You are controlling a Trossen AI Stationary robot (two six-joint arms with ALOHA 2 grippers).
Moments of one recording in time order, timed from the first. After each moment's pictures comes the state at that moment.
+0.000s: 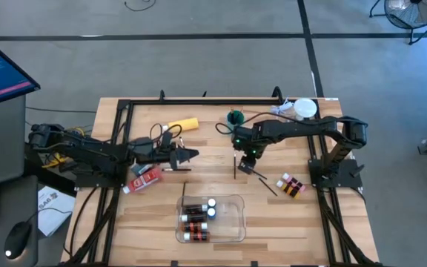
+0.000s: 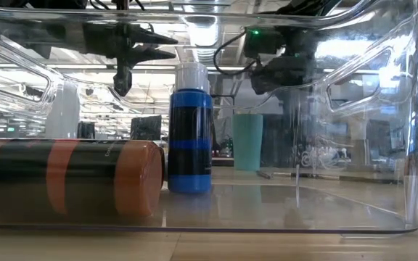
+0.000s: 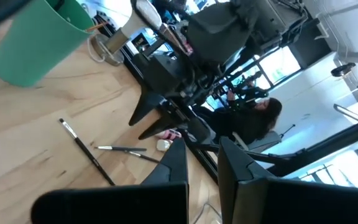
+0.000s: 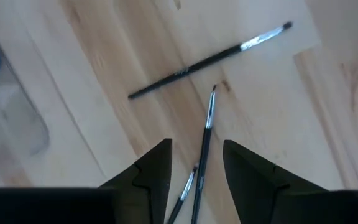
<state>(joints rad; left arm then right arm) -0.01 1.17 0.38 0.74 -0.18 -0.92 -0.16 1.70 1.17 -0.84 -0.15 0.29</state>
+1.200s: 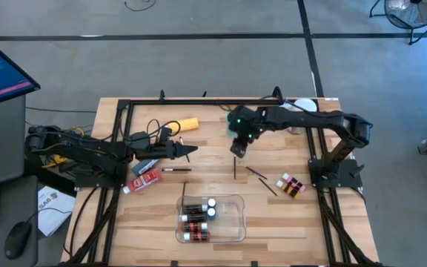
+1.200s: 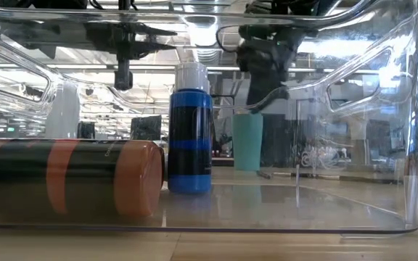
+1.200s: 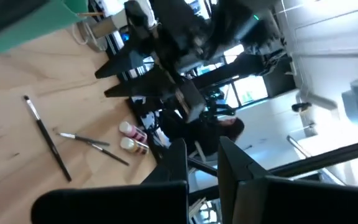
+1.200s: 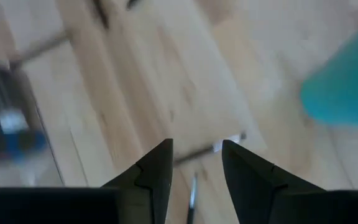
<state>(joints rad) 0.05 1.14 0.38 0.77 -0.07 -1.18 -0.29 1.66 1.26 -0.70 -0.16 0.23</state>
